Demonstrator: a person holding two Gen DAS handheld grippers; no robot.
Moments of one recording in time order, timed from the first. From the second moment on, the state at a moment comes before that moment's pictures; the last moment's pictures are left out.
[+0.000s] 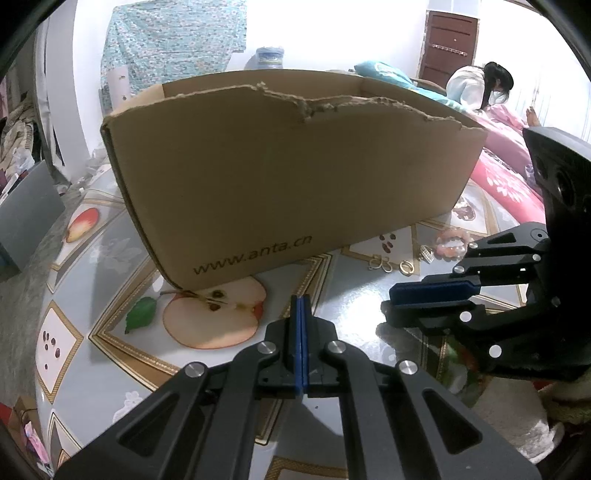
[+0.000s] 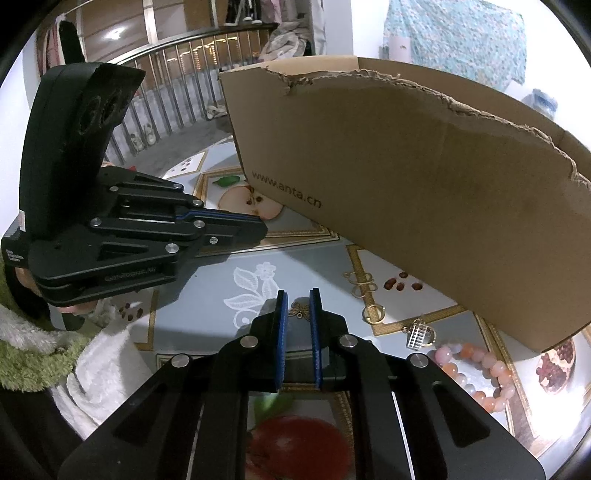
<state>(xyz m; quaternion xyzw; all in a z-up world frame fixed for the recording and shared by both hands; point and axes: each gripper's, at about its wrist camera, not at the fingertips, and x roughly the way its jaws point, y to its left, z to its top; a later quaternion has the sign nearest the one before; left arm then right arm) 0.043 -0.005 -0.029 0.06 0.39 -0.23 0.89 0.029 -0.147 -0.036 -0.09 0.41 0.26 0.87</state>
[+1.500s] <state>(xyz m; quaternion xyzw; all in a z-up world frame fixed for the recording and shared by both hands) 0.062 -0.091 -0.033 0.17 0.38 -0.30 0.86 -0.010 -0.224 -0.001 0.01 0.36 0.20 0.91</state>
